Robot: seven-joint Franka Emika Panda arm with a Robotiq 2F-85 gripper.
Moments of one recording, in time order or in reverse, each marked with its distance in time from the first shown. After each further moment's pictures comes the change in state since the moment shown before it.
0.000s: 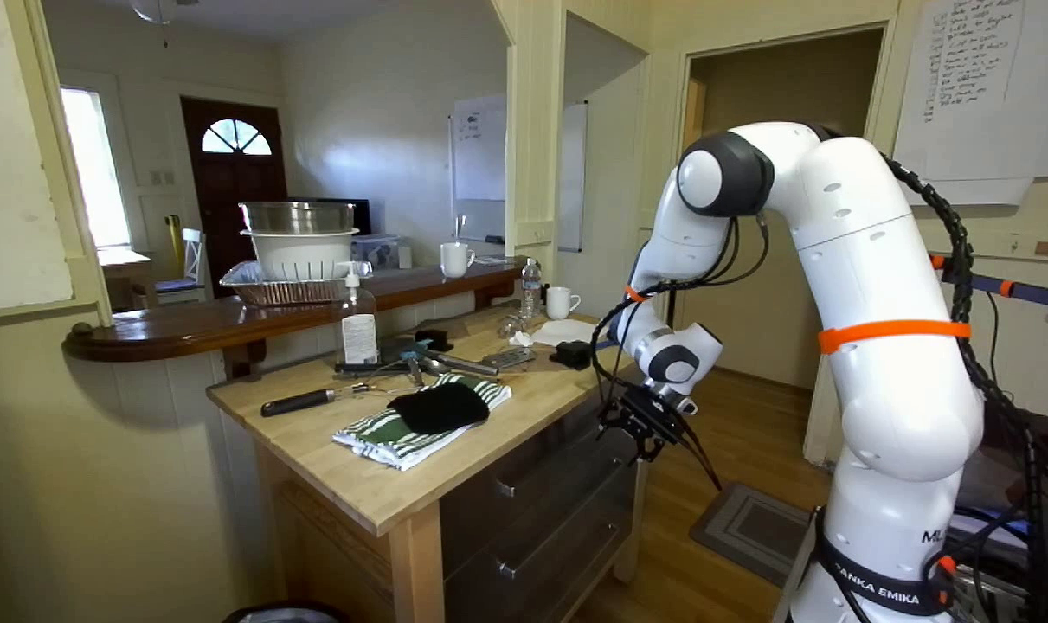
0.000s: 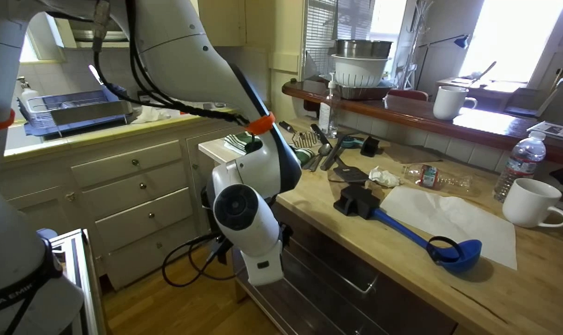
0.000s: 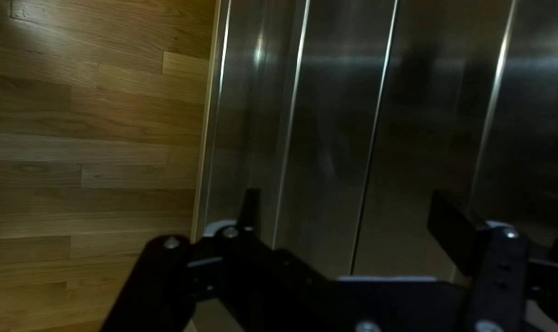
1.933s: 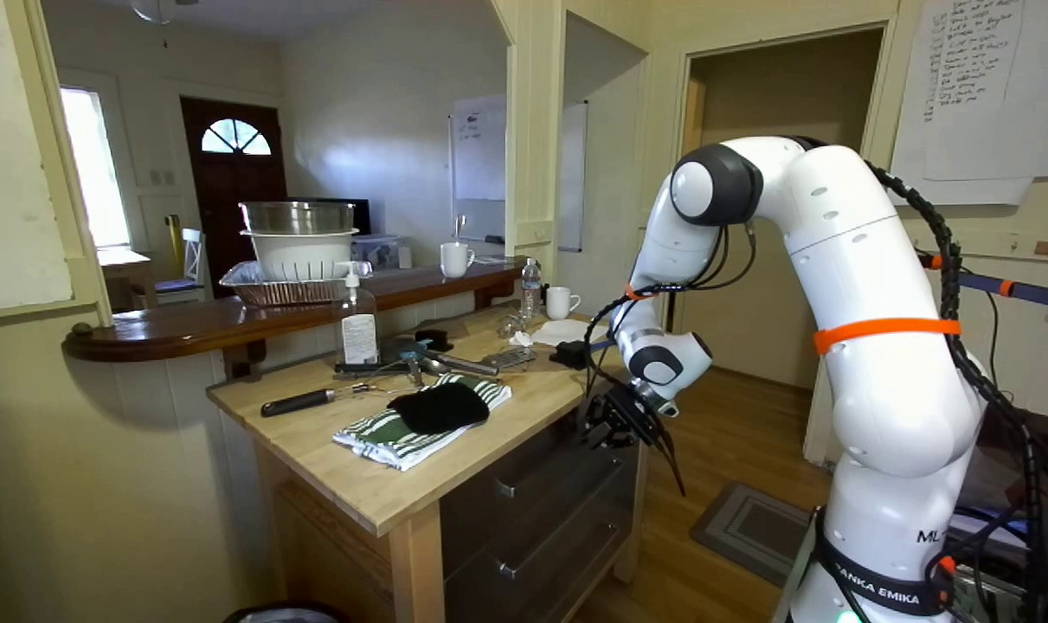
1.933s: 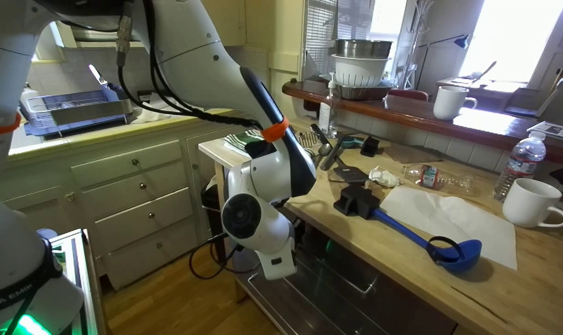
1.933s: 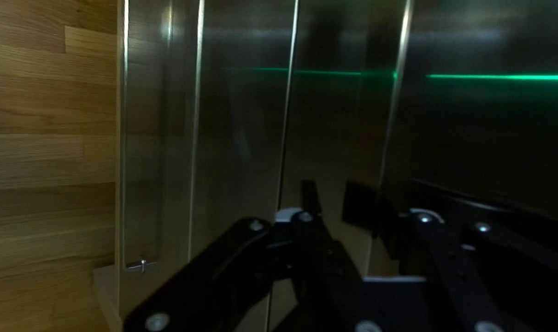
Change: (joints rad) arm -0.089 0.062 0.096 0.115 0.251 -0.037 -0.183
